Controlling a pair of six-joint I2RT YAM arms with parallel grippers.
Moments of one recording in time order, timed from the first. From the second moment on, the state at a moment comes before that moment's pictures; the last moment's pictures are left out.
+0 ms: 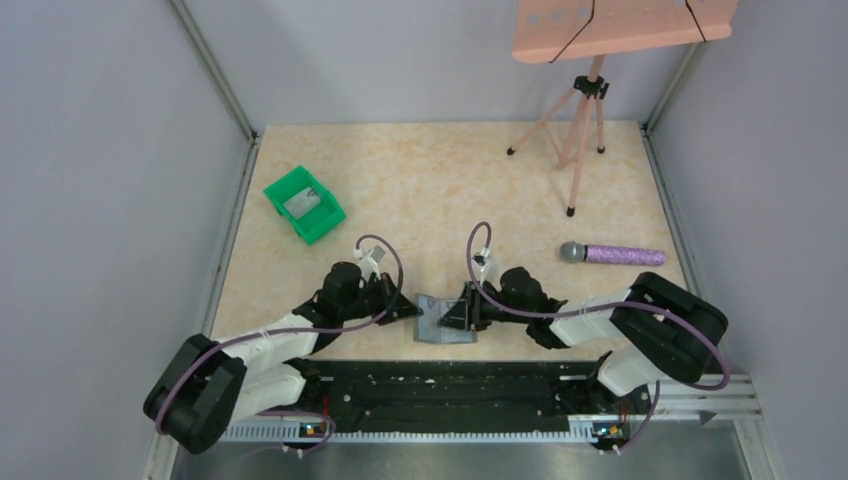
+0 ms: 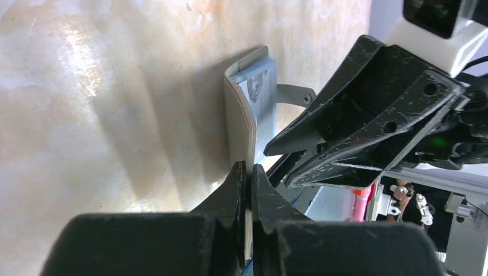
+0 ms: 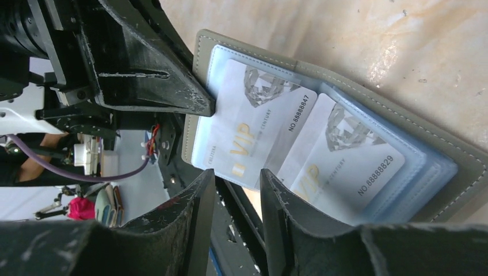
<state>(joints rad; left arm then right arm) -0.56 1.11 0.24 0.32 0.50 -0.94 0.87 1.47 0.33 0.74 -0.39 0.88</state>
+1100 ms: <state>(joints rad) -0.56 0.99 0.19 0.40 0.51 -1.03 0.81 1.45 0.27 0.84 -0.46 0.90</state>
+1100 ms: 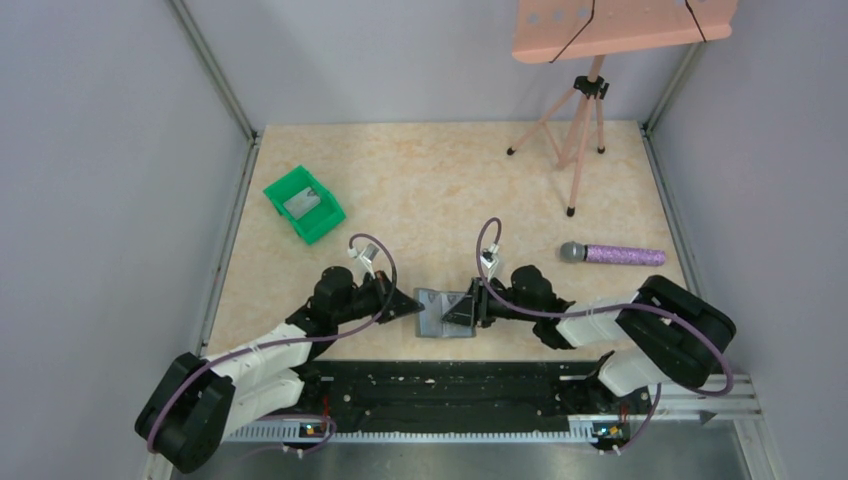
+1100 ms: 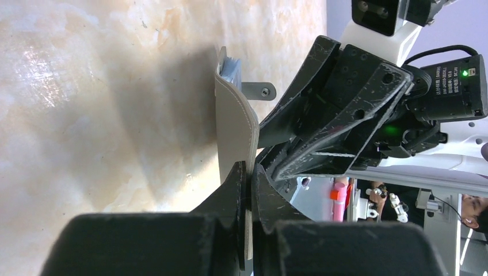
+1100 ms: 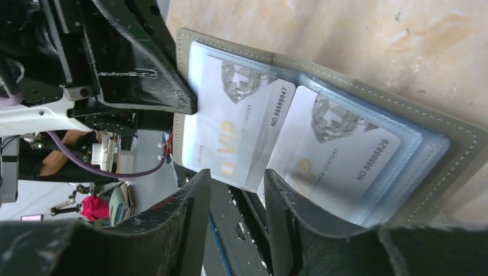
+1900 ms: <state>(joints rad) -0.56 0.95 0.18 0.47 0.52 -1.10 0.81 1.37 0.28 0.85 -0.49 0.91</state>
